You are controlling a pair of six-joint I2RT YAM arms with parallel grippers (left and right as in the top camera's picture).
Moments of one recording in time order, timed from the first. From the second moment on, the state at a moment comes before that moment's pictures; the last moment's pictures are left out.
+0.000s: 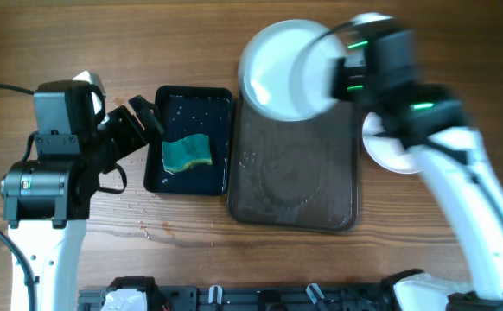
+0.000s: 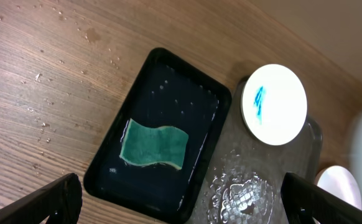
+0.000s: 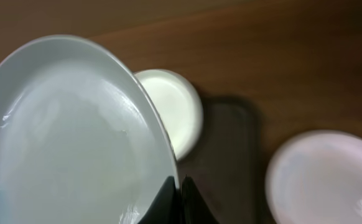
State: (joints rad) left arm -0.02 1.12 1.31 -1.06 0.08 -0.52; right arm 0.27 1.45 1.47 -0.82 0.08 0.40
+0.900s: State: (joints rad) left arm -0.02 1.12 1.31 -1.06 0.08 -0.52; right arm -0.19 1.53 1.44 -1.03 -0.24 0.19
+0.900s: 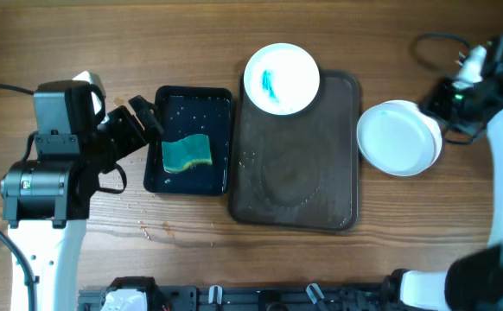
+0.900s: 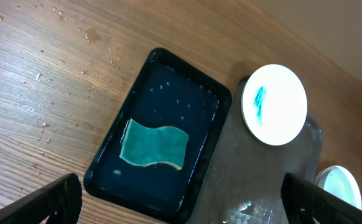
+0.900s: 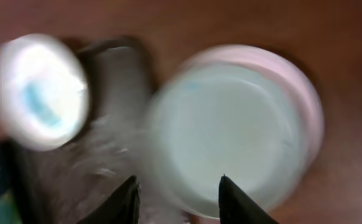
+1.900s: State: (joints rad) left arm -0.02 1.12 1.31 -1.06 0.08 -0.52; right arm -0.05 1.91 1.40 -1.01 -0.27 0.10
